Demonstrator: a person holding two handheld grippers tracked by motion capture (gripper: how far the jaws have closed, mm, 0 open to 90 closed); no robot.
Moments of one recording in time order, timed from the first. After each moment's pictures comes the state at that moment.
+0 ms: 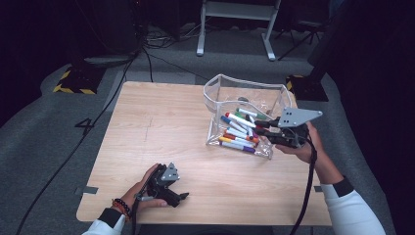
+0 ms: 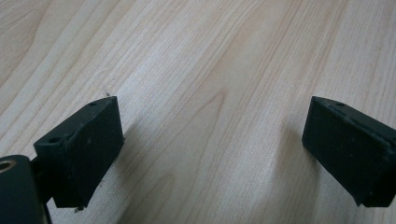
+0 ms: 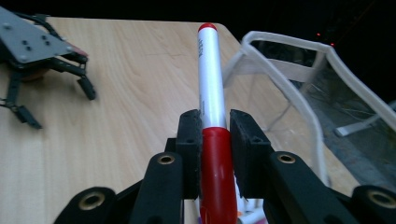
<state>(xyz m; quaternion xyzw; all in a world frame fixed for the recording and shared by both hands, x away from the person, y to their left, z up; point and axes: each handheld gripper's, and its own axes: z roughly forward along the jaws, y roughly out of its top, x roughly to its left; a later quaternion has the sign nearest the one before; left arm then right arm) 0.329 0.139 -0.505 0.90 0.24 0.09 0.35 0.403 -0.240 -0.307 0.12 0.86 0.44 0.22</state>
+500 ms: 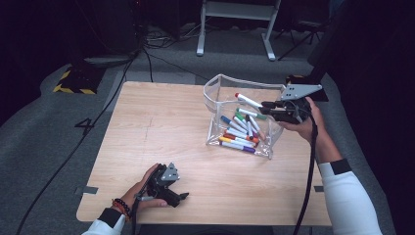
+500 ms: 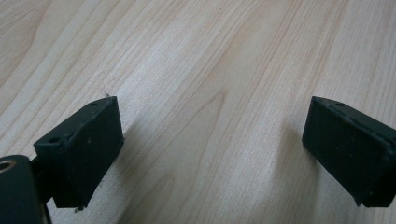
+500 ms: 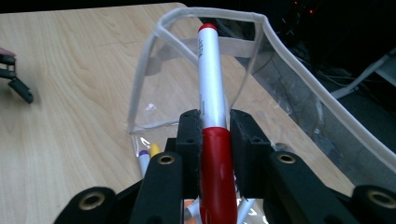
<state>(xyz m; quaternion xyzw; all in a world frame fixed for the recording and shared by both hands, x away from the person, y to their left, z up) 0.329 0.139 -0.505 0.90 0.24 0.09 0.35 0.468 -0.258 -0.299 0.19 0.86 0.41 0.22</state>
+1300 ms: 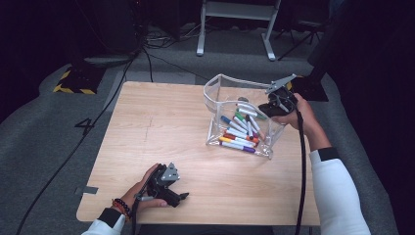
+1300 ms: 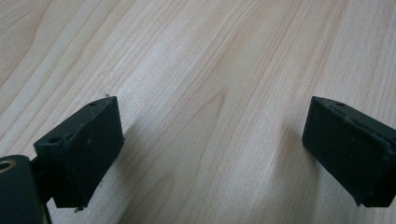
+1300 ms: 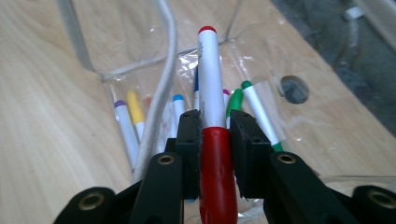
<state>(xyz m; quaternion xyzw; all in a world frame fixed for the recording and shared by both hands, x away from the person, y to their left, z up) 0.329 0.139 -0.505 0.90 0.24 0.09 0.35 0.519 -0.243 -0.325 0.25 0.92 0.28 0.14</state>
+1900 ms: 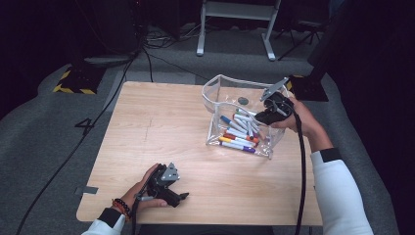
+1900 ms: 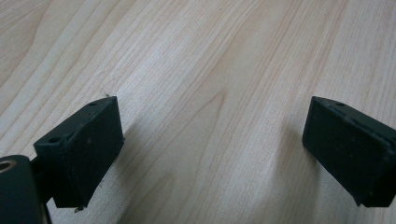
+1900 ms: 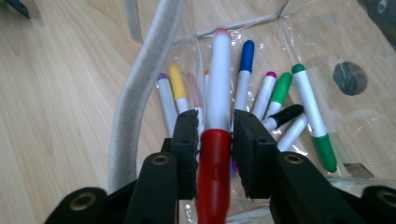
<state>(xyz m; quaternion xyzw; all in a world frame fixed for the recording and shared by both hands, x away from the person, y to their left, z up) 0.329 0.139 -0.505 0.90 0.24 0.09 0.35 0.510 -0.232 -0.330 0.21 0.94 0.25 0.08</state>
